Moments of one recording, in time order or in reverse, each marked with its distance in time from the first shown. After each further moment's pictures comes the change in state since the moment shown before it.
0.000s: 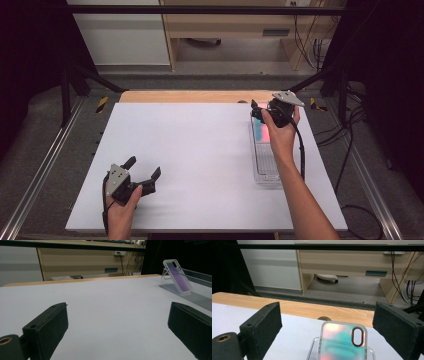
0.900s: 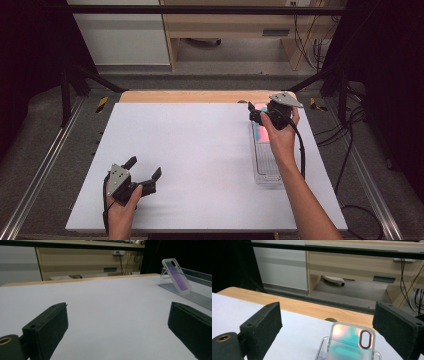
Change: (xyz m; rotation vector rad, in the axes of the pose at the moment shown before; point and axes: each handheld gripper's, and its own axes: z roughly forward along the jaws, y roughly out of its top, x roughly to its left) left arm -0.001 0.000 0.001 0.005 -0.008 0.006; right arm 0.010 0.003 -0.012 -0.012 0.065 -0.062
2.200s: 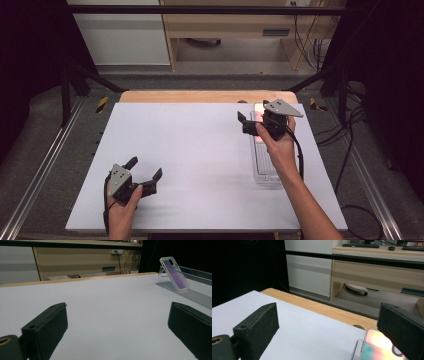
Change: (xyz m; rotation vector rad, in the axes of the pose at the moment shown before) left arm -0.001 0.000 0.000 0.006 -0.013 0.012; right arm 0.033 0.008 -0.041 -0.052 0.191 -0.040
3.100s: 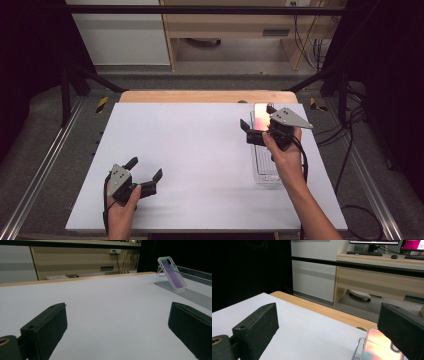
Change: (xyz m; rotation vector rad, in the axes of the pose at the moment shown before) left arm 0.000 0.000 -0.001 0.004 -0.015 -0.002; right arm 0.010 -0.001 -0.035 -0.050 0.033 -0.025
